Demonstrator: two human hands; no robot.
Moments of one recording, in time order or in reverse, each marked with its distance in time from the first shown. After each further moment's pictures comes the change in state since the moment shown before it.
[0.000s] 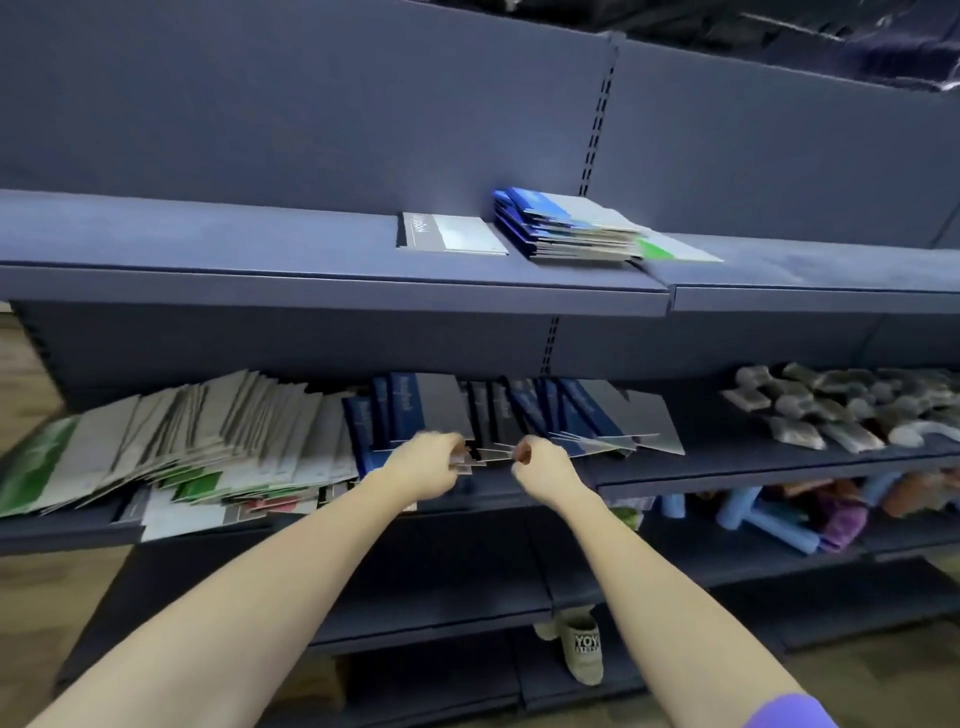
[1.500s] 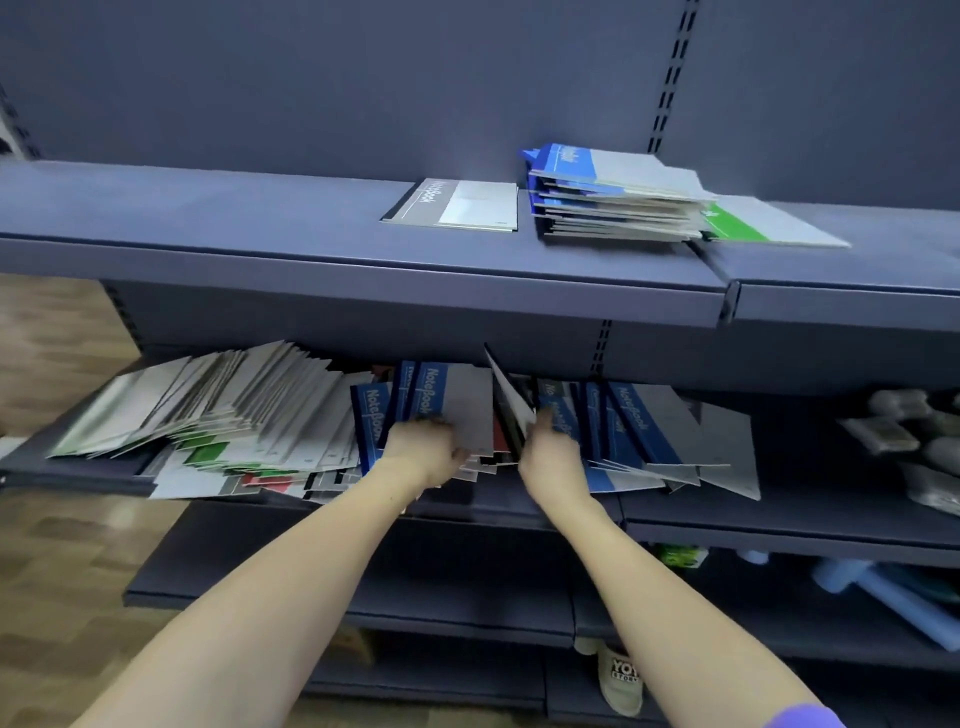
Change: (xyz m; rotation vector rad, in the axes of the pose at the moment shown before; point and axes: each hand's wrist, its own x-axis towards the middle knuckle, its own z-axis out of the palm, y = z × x) left_hand 0.068 -0.003 0.033 0.394 0.095 -0.316; right_hand 0.077 0.025 0.010 -0.210 0.178 -0.364
